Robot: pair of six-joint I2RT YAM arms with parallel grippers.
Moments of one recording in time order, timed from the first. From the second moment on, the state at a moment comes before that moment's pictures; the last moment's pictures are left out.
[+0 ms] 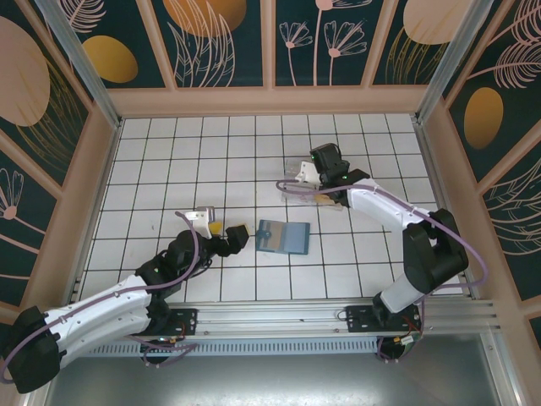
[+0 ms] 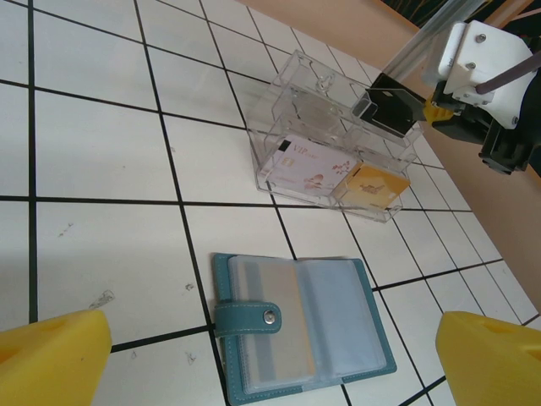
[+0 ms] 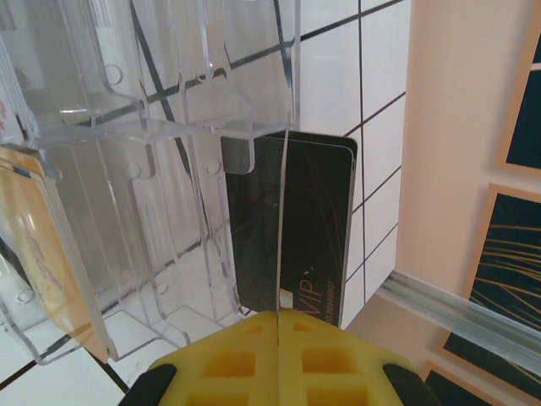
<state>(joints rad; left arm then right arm) -0.86 0.77 0.27 0.15 -0.21 -0.73 0.52 1.57 1.08 -0.36 0.48 -1.06</state>
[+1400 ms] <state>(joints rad) -0.86 0.79 0.26 0.15 -0.21 -0.73 0.47 1.63 1.05 -0.14 0.56 -1.07</state>
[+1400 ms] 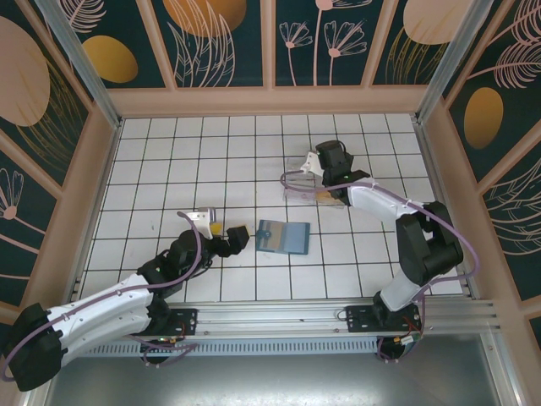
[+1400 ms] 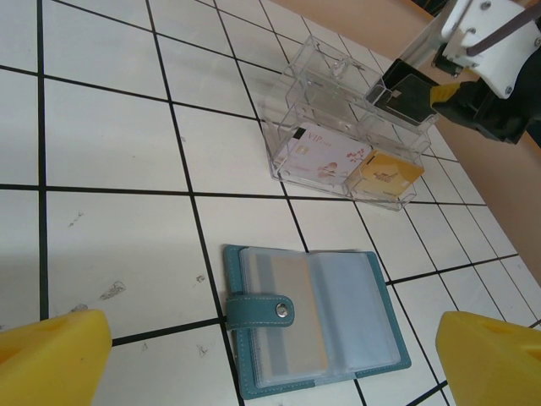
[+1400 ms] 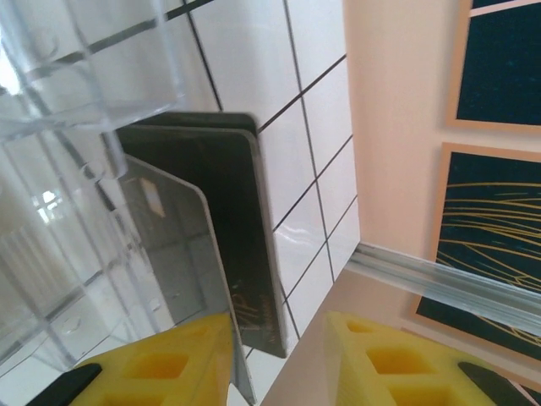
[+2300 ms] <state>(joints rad) -0.86 0.94 0.31 0.14 -0.21 -0.71 0.49 1.37 0.90 -0.16 0.44 -0.79</state>
